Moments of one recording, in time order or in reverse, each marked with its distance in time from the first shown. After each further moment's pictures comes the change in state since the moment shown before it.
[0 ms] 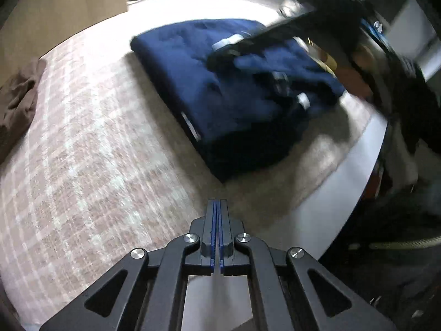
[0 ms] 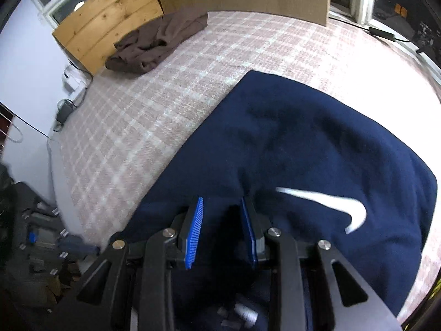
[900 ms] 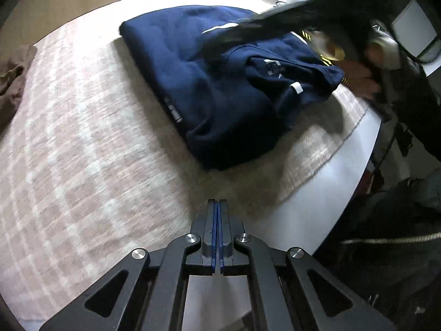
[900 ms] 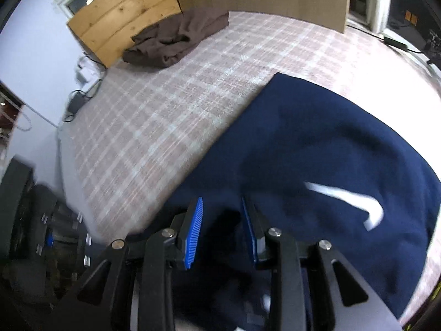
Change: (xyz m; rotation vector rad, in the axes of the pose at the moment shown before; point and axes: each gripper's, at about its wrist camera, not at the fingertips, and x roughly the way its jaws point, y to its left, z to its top) left arm 0.007 0.012 -0.018 -0.018 0.043 -0.022; right arm -0.005 0.019 -0.014 -0.052 0.018 0.015
